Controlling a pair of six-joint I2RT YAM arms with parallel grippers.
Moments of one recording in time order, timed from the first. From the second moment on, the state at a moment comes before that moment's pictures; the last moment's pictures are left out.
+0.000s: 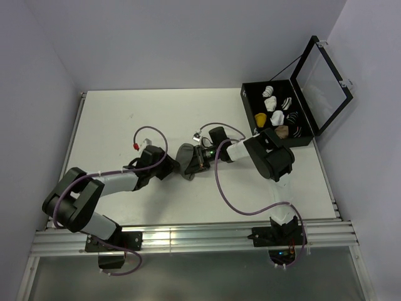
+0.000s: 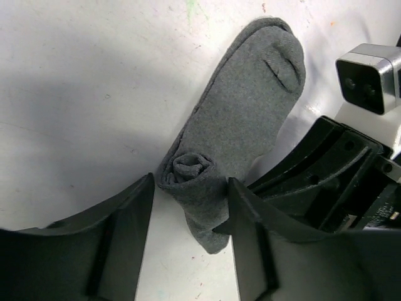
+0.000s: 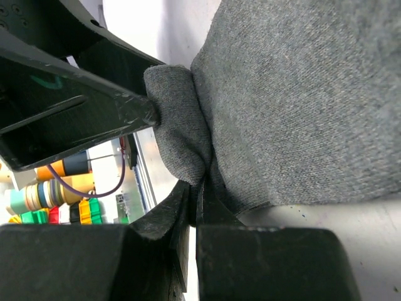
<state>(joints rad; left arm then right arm) -0.57 1.49 0.54 0.22 -0.07 -1.17 0.52 2.12 1.04 0.29 -1.00 0.61</state>
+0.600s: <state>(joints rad) -0.57 1.53 0.57 0.17 -0.09 -1.19 0.57 1.92 1.05 0.05 -0.74 0.39</state>
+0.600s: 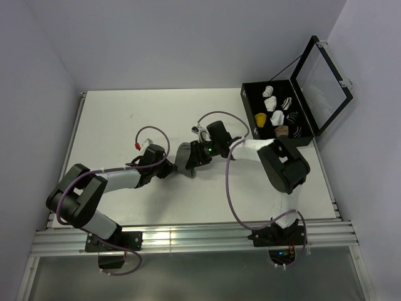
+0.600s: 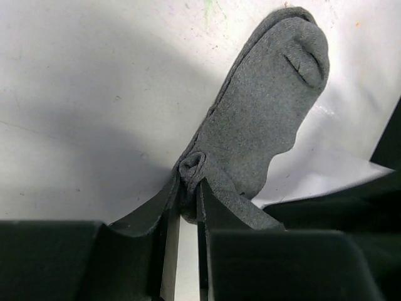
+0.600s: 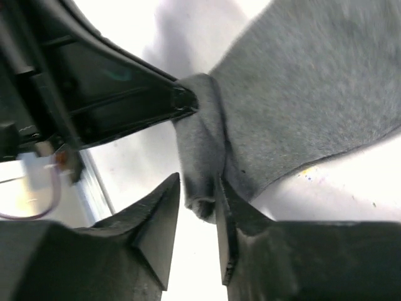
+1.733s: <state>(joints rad) -0.50 1.61 0.86 -0.29 0.06 -0.79 1.13 1.68 0.87 0.20 0.26 -0.15</state>
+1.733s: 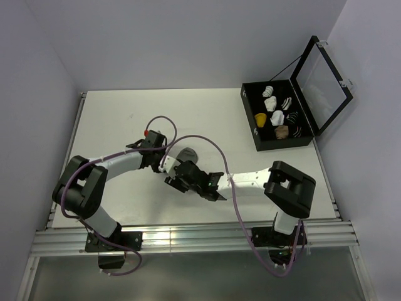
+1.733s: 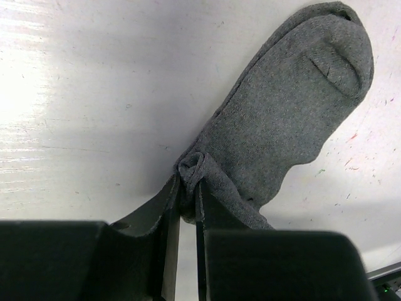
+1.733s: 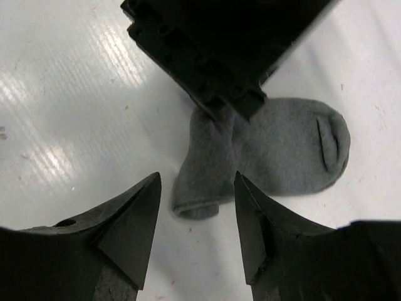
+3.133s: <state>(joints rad) -0.48 1.40 0.77 -0.30 -0.11 -0.87 0.91 1.86 1.07 -0.02 -0.21 0.08</state>
